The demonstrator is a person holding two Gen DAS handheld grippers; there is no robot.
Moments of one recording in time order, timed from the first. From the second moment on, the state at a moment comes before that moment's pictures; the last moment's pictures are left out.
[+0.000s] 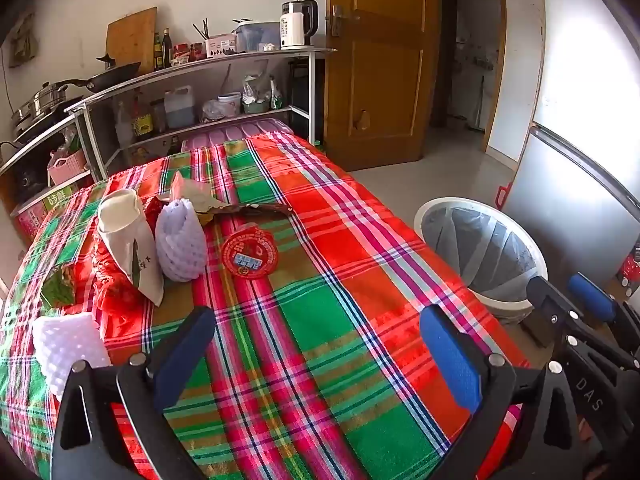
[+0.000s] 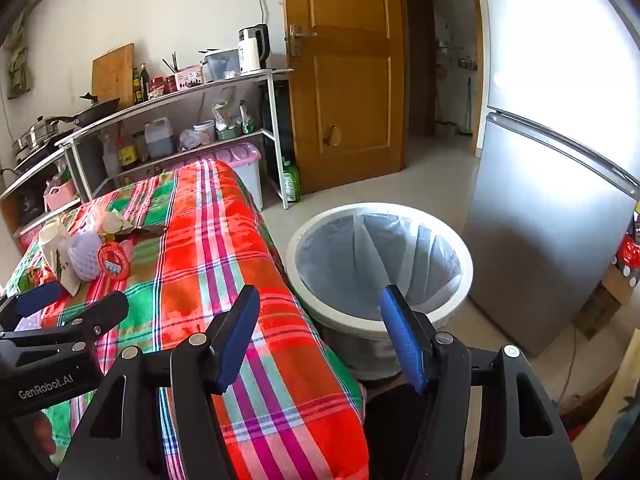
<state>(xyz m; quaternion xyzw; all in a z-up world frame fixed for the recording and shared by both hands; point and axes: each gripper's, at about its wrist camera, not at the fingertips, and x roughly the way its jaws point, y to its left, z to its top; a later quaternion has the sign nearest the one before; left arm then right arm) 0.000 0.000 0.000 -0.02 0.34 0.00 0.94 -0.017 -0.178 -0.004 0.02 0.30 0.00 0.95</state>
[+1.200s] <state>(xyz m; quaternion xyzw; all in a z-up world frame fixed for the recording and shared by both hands) -0.004 0.013 0.005 -0.01 0.35 0.03 0.94 -0.019 -0.172 0.001 0.00 0.30 0.01 0.95</state>
